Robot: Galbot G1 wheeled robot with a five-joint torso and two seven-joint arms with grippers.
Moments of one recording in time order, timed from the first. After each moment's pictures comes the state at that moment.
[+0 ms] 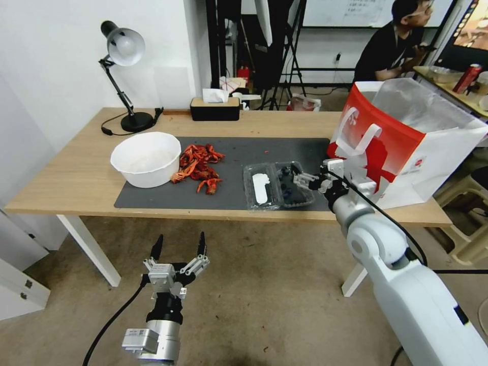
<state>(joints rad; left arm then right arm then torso) 1.84 -1.61 -0.43 -2.18 -0.09 -0.26 0.02 -1.10 1.08 0.34 1.99 0.53 -0.14 0.01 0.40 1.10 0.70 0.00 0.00</state>
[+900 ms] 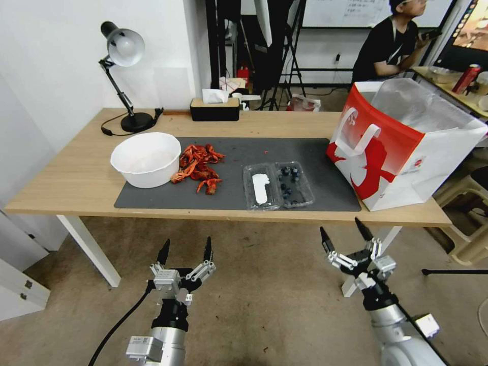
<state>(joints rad) 1.87 -1.61 -0.39 -2.18 -0.09 -0.29 0.03 -1.71 1.20 0.55 1.92 0.51 0.56 -0.28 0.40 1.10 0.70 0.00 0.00</state>
